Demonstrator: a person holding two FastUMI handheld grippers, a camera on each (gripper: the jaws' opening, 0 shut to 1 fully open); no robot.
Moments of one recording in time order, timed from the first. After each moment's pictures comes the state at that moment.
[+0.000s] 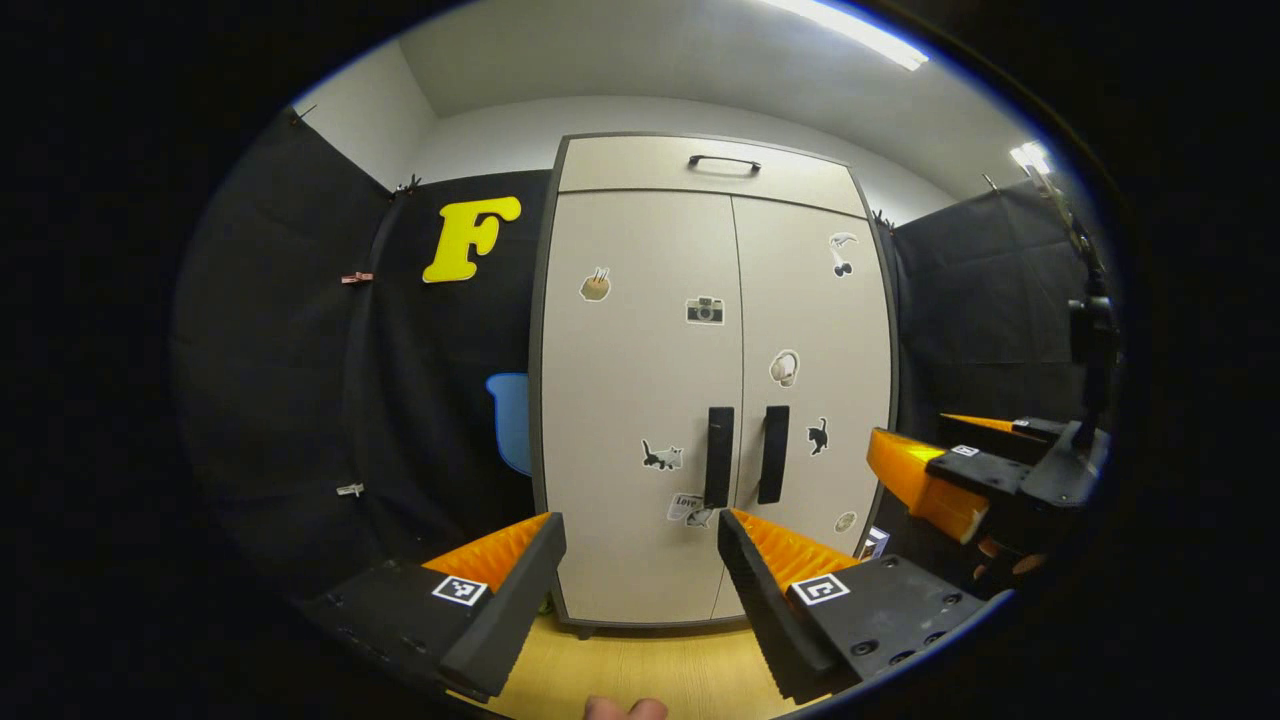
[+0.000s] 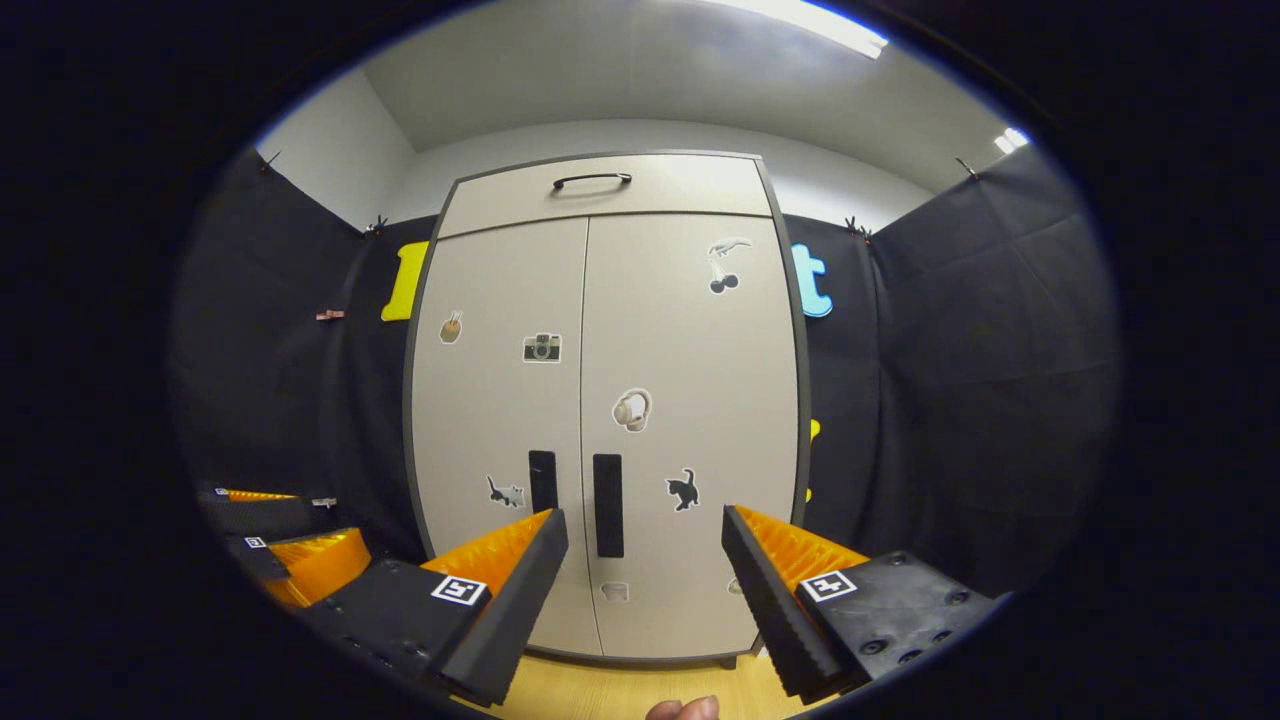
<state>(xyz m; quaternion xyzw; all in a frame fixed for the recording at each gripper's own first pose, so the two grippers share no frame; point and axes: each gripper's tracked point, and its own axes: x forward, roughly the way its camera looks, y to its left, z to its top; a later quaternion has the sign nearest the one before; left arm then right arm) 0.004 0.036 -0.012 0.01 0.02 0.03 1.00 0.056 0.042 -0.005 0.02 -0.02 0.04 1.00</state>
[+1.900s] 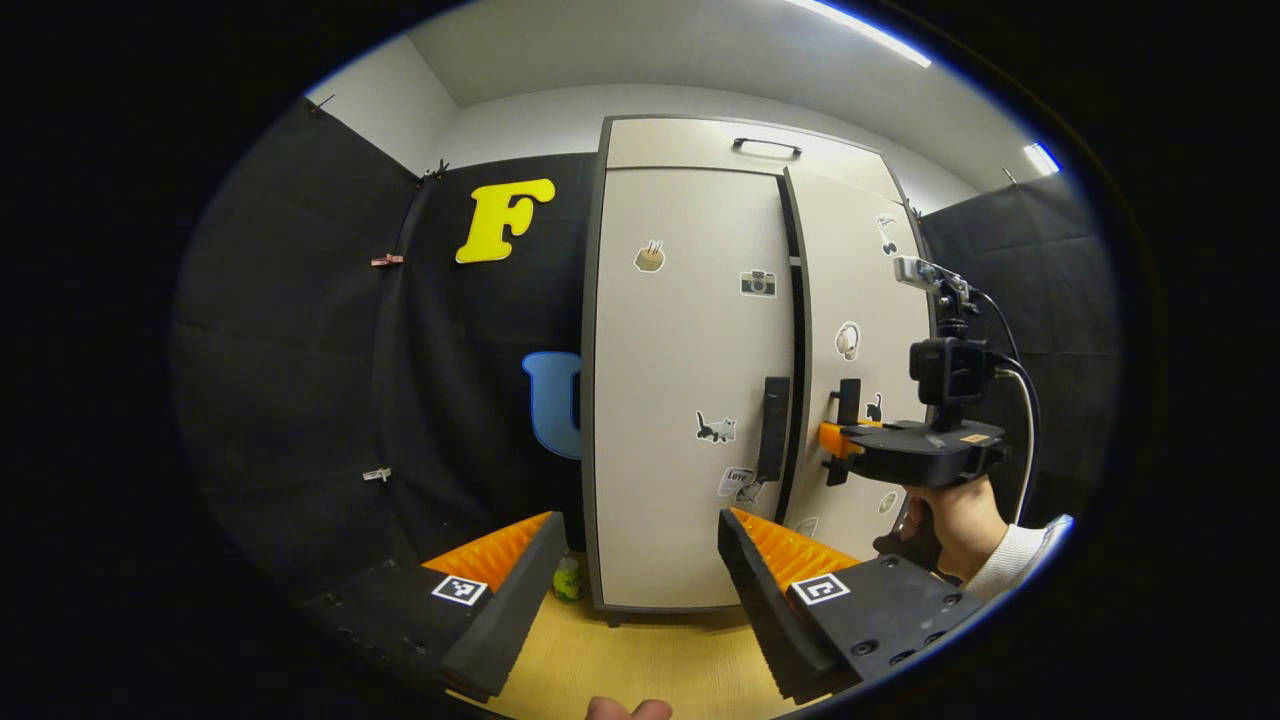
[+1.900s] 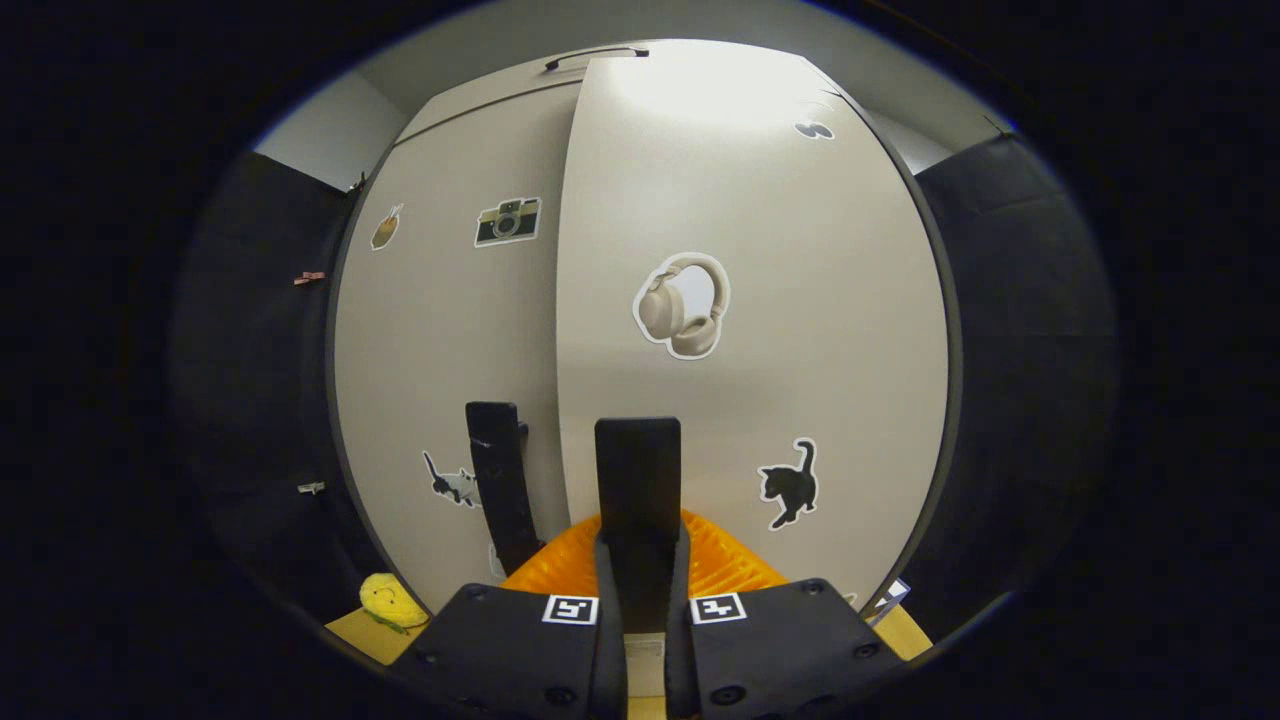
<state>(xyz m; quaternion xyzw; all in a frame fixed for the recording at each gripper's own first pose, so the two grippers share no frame) -0.006 0.079 -0.036 0.01 0.04 0.07 1.00 0.189 0.086 -0.085 0.04 0.06 0.07 0.99</state>
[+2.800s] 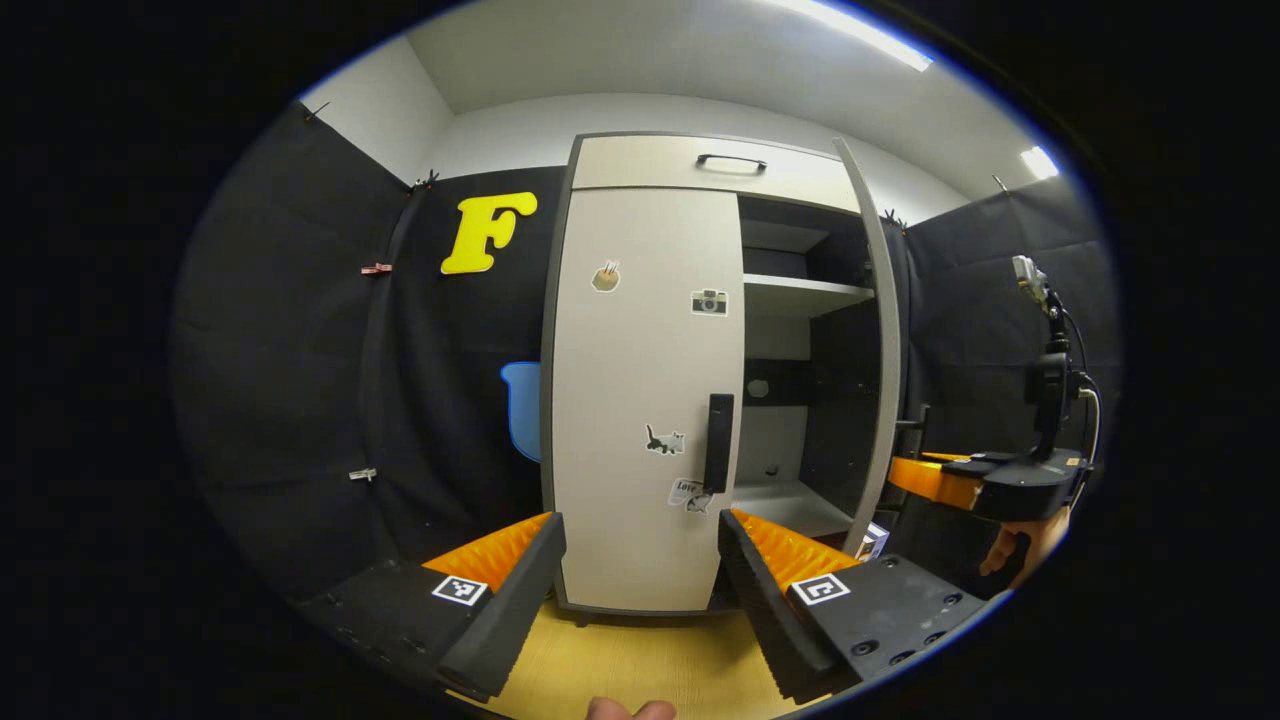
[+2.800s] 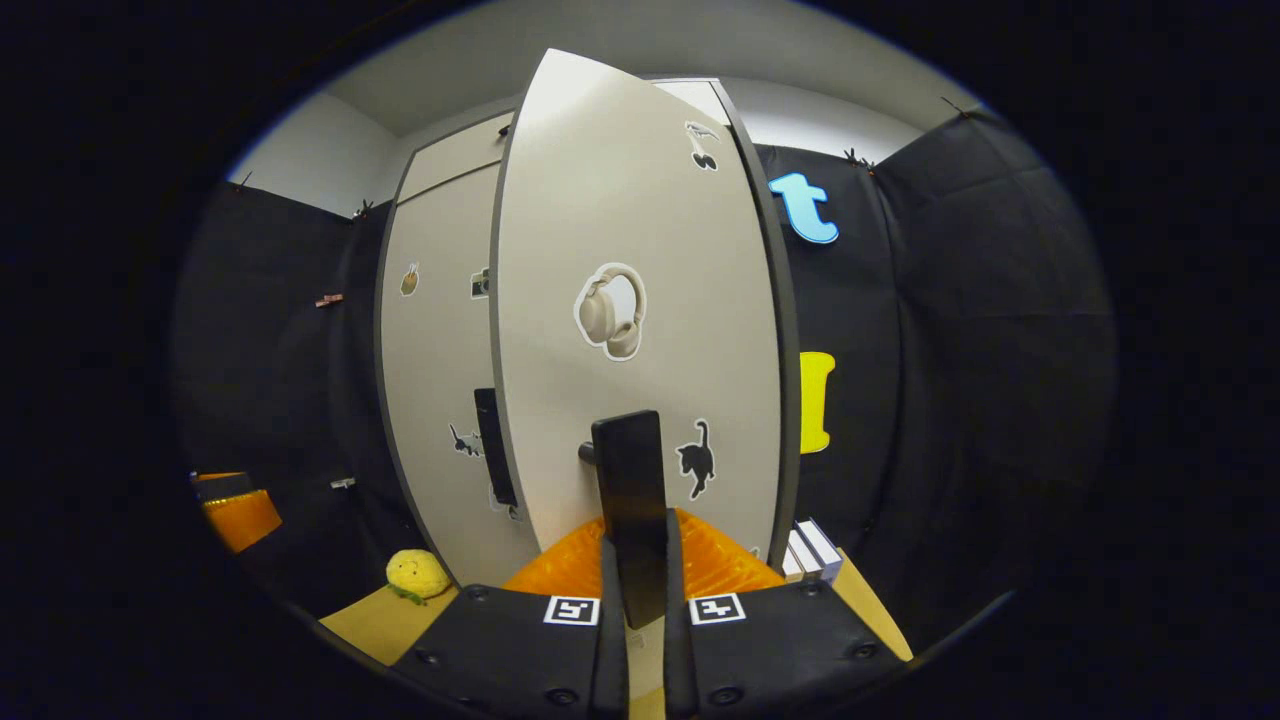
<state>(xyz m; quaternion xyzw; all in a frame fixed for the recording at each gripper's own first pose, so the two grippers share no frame) -0.017 0.016 -0.022 0.00 0.03 0.05 1.00 0.069 -0.022 -0.069 0.06 0.07 0.08 0.99</state>
